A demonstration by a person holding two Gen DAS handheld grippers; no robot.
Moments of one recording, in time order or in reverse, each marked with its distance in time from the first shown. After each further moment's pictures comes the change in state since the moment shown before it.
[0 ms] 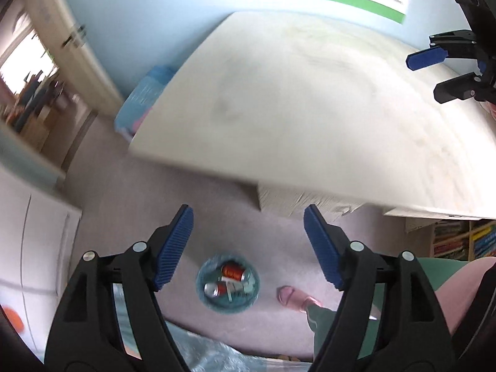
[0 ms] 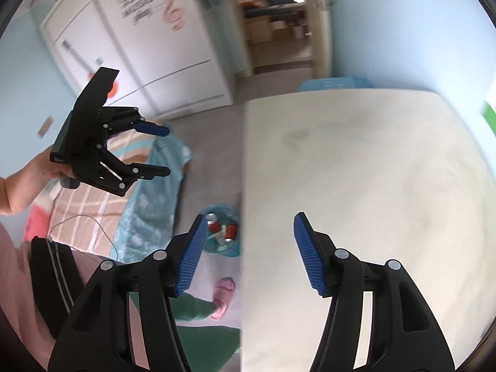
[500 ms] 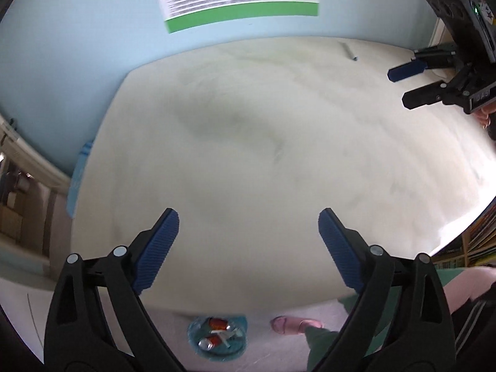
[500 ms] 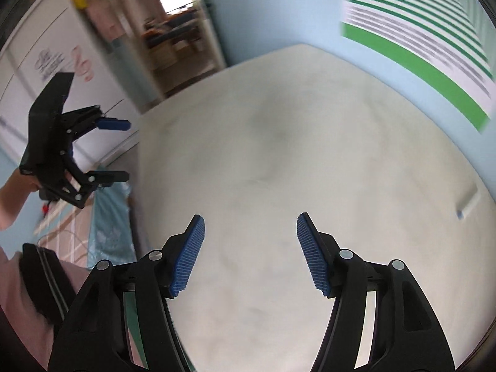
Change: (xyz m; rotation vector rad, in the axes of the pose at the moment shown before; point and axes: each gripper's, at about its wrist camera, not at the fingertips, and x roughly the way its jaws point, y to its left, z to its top) left arm 0.040 -0.152 0.119 0.285 -0.065 -0.159; right arm -0.106 -0.130 -0.133 0.370 -0.058 -0.250
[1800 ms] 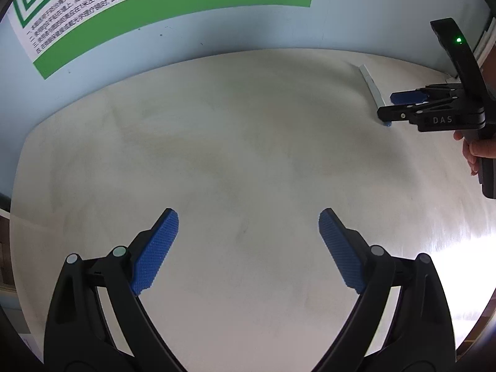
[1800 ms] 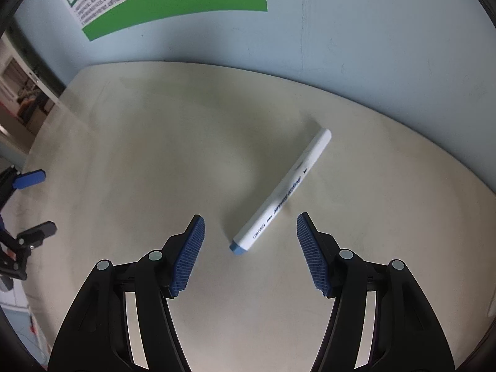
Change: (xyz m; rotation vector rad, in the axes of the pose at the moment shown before) left arm 0.240 -0.089 0.255 0.031 0.081 -0.117; right arm 0.063 -0.333 -0.001 0.463 0.068 -0.347
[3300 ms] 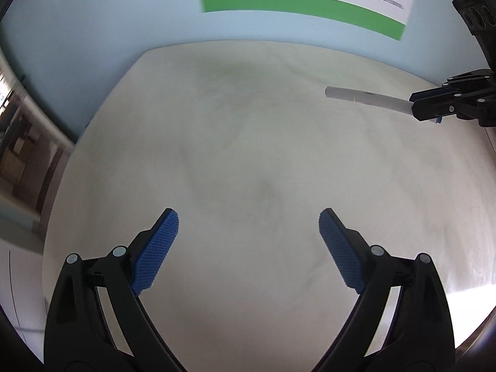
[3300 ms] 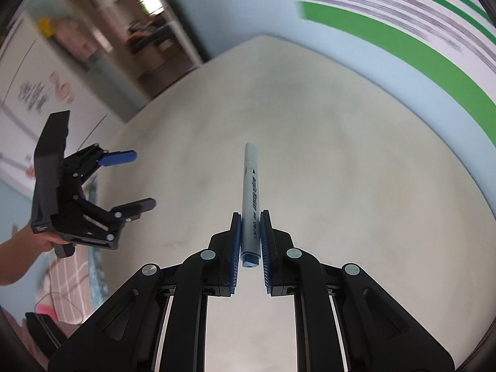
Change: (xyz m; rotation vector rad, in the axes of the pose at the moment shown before) left arm -0.127 0.116 -0.175 -0.318 -0.056 0.221; right arm -0.061 0.284 0.009 -0.484 0.045 0.432
